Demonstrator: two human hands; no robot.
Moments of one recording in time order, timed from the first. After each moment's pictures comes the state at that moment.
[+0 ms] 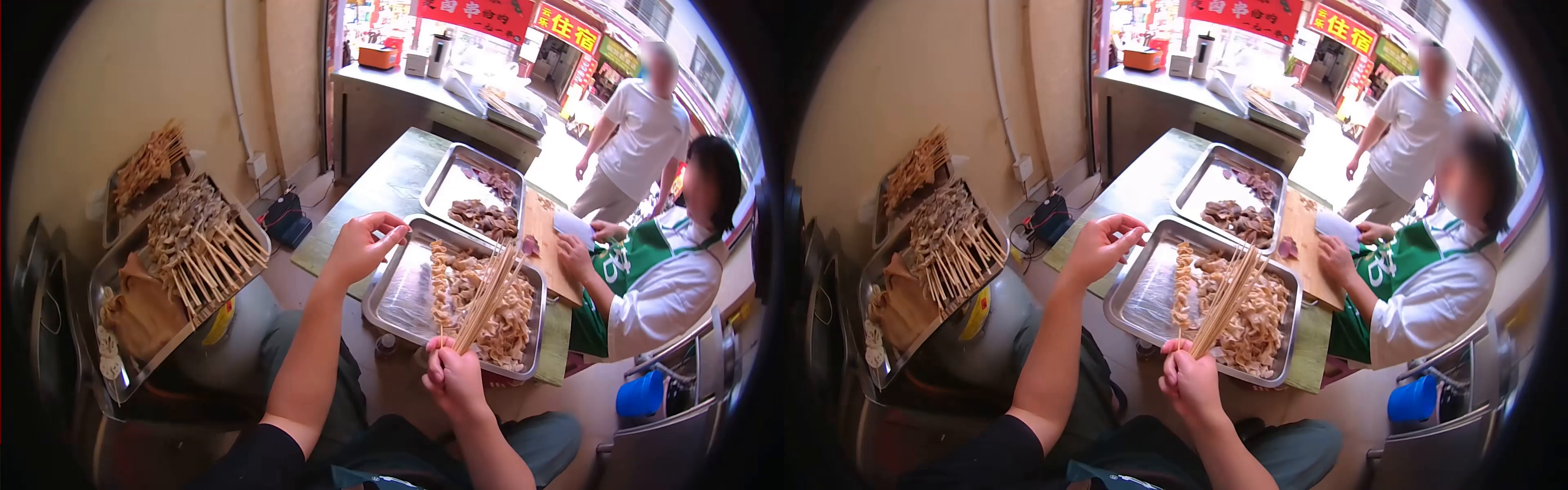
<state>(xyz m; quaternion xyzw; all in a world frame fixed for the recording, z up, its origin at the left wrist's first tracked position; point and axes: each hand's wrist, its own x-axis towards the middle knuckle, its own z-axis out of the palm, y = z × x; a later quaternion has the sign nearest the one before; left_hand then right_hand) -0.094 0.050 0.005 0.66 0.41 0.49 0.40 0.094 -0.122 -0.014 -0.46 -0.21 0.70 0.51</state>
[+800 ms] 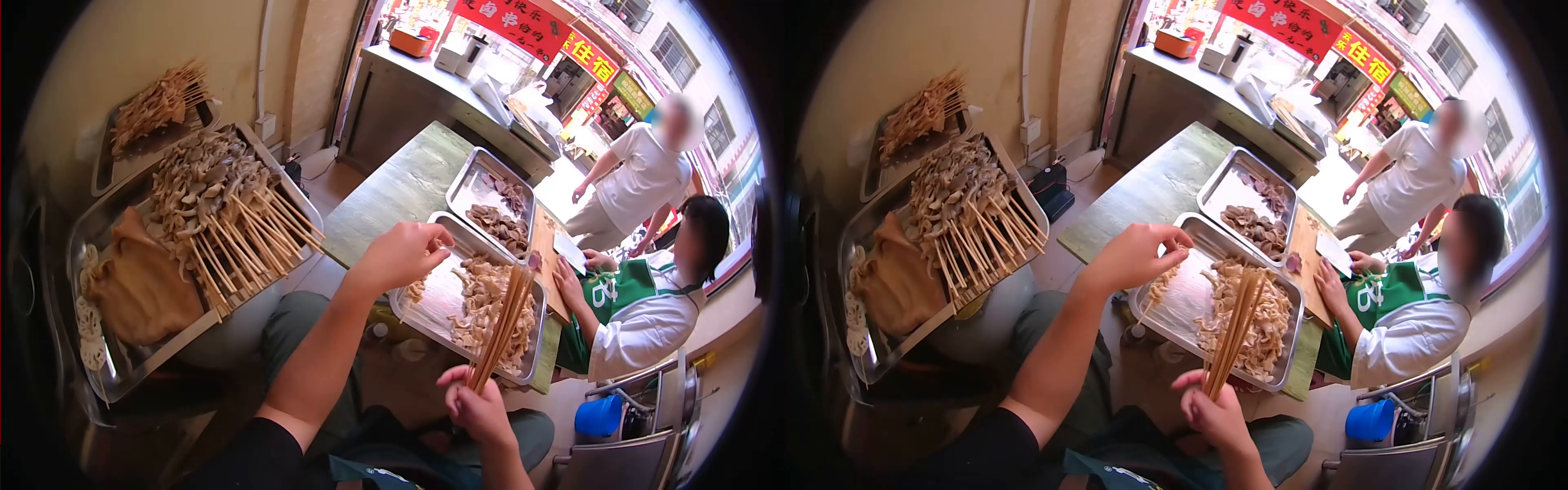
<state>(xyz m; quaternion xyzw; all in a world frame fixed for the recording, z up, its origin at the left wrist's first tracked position) -0.103 0.033 0.011 0.75 0.40 0.42 0.32 0.105 -0.163 0.012 -0.53 -0.42 0.66 0.34</state>
